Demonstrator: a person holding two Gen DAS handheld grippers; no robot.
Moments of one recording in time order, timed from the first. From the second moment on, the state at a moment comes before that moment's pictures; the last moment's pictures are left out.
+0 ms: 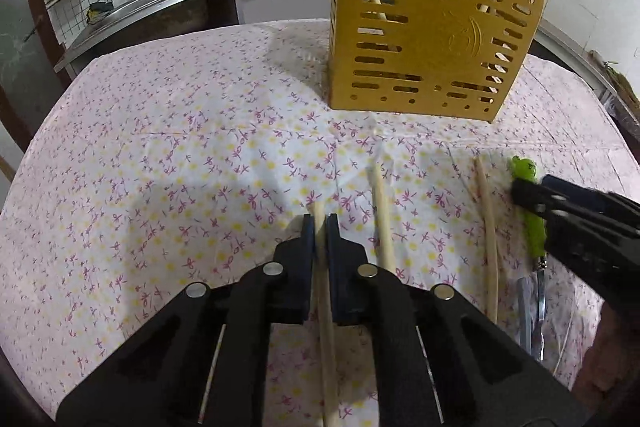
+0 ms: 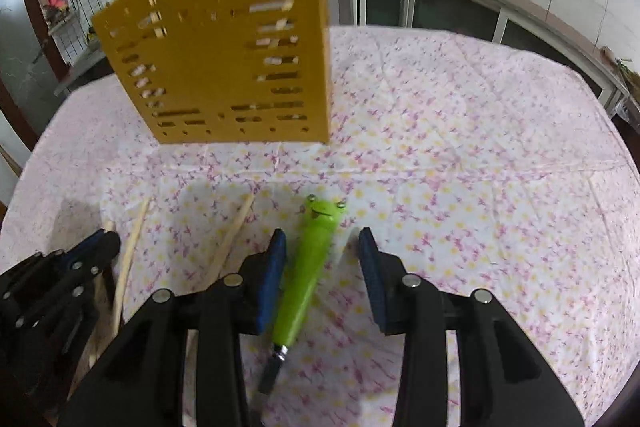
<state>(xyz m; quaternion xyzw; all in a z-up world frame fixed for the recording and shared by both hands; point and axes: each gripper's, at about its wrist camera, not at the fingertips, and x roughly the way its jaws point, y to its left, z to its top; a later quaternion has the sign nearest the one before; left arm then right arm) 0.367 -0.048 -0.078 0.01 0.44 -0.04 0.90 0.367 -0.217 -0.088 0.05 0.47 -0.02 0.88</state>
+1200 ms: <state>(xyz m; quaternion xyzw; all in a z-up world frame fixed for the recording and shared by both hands) 0.330 -0.010 0.015 -0.09 0.31 -0.10 0.94 0.292 -0.267 0.023 0.08 0.30 0.02 0.95</state>
